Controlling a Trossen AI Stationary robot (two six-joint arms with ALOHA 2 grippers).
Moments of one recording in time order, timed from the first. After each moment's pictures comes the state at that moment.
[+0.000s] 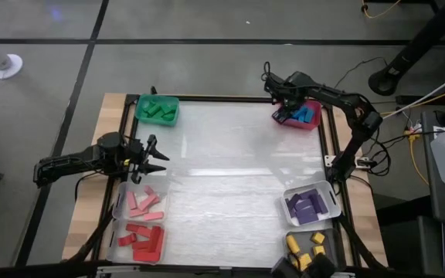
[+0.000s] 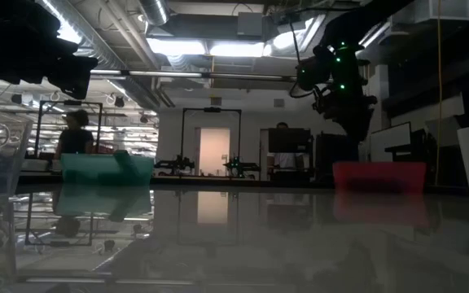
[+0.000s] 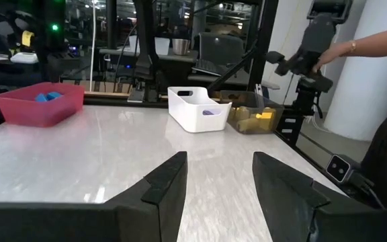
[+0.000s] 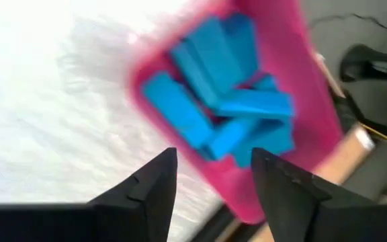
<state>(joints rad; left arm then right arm) 0.23 0.01 0.05 -0.07 0.41 -0.08 -0.72 1.74 1.42 -1.28 0.34 0.12</state>
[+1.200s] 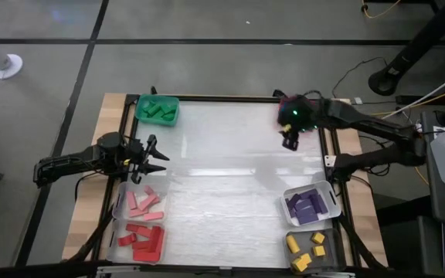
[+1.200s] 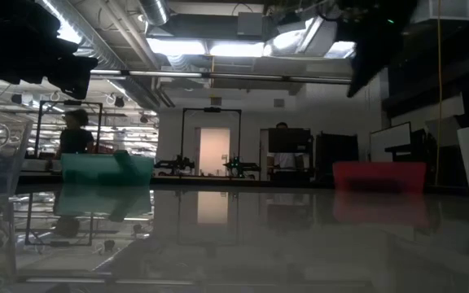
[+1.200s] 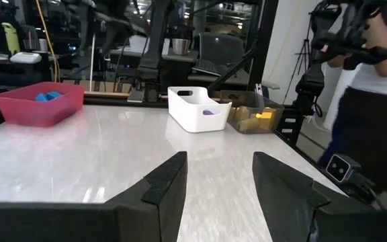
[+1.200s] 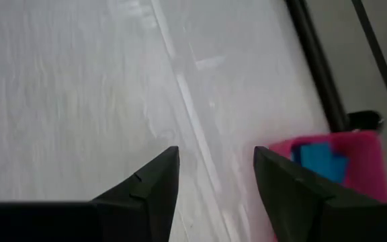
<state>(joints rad) 0.23 0.01 0.05 -0.07 0.41 -0.08 -0.37 1.19 1.16 -0.99 0.09 -0.17</state>
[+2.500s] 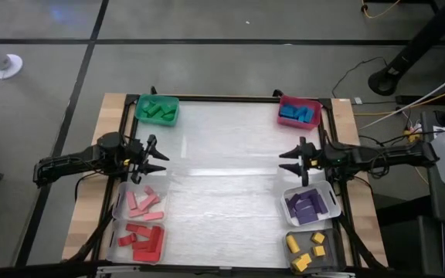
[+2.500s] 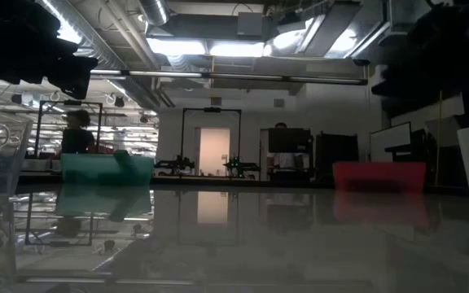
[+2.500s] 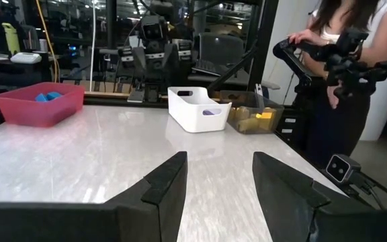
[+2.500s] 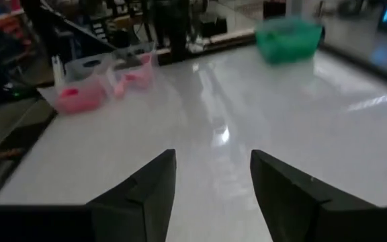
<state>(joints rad) 0.23 0.01 0.05 -0.07 0.41 -0.08 0.09 0.42 0.23 -0.07 0.11 0.26</state>
